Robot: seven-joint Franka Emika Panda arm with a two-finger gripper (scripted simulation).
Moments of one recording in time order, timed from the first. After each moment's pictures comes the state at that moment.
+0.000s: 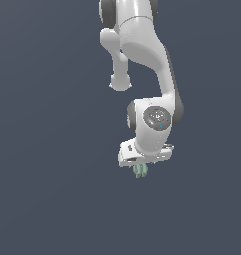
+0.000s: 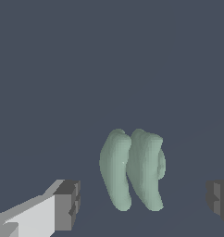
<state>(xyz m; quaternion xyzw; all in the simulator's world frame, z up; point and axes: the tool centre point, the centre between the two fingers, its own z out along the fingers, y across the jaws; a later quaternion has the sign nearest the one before) 0.085 0.090 0.090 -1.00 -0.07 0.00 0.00</state>
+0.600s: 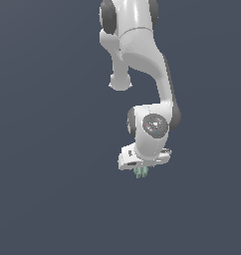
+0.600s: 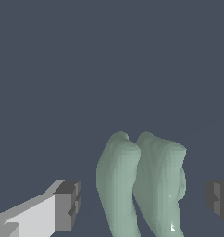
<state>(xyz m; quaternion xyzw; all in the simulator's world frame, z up) 0.086 0.091 0.060 -1.00 -0.07 0.00 0.00</state>
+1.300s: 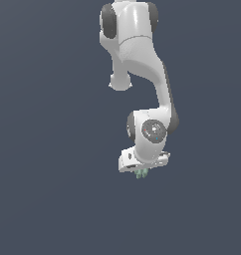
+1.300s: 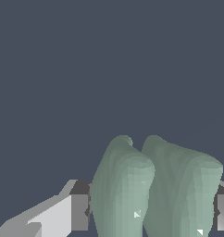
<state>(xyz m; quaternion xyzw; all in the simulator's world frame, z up) 0.087 0.091 0.039 -1.00 -0.08 0.00 0.00</state>
